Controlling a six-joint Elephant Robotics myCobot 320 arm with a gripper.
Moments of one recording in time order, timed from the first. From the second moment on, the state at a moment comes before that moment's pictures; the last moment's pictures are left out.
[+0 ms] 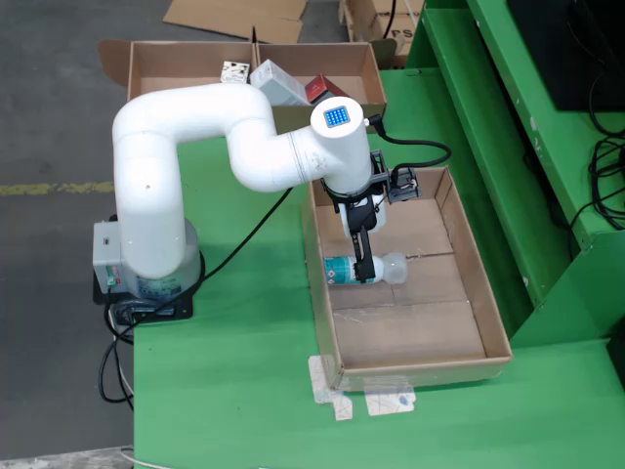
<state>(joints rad) 0.01 -0.04 -1.36 0.17 1.56 0.06</state>
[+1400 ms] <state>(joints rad) 0.01 -0.04 -1.36 0.17 1.56 0.06</state>
